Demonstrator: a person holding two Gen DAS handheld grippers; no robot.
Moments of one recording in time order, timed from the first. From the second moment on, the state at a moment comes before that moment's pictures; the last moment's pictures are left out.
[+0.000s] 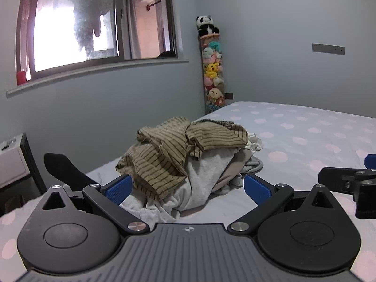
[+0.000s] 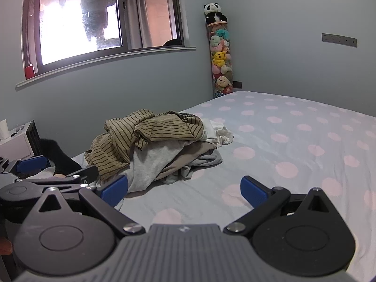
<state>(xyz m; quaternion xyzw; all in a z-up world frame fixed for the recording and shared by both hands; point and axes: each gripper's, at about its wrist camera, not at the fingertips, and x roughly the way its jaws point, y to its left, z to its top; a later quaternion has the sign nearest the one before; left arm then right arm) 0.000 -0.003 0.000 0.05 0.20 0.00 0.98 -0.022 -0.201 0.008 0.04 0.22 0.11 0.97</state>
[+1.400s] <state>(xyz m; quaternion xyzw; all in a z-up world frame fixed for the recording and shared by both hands) 0.004 -0.029 -0.023 0.09 0.23 -0.02 0.97 -0.019 -0.209 -0.006 0.06 0.23 0.11 0.96</state>
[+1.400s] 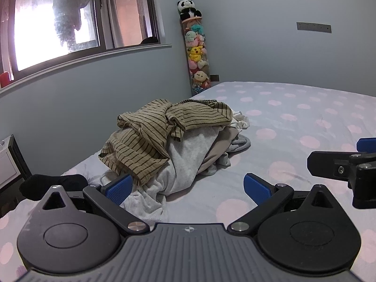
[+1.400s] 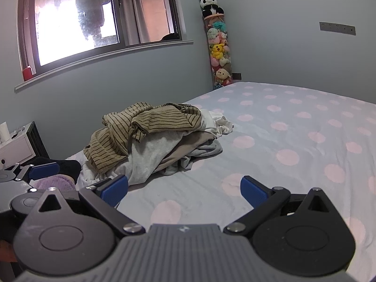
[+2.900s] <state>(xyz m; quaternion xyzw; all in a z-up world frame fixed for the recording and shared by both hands) 0.053 -0.028 -0.025 0.03 0.30 -0.03 0.95 0.024 -0.216 -0.009 0.04 0.22 0.11 0.97</state>
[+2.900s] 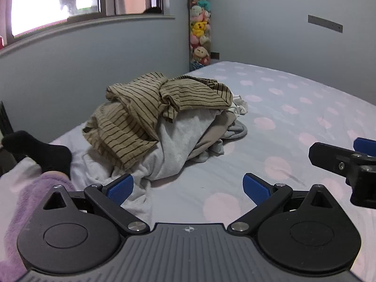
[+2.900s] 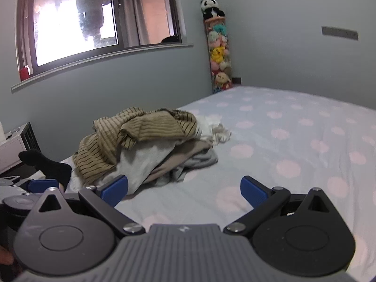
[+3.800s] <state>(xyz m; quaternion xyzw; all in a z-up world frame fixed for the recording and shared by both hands) 0.218 0.028 -0.056 0.01 0.31 0.03 0.95 0.257 -0.081 -0.065 -0.17 0.22 0.22 0.93</state>
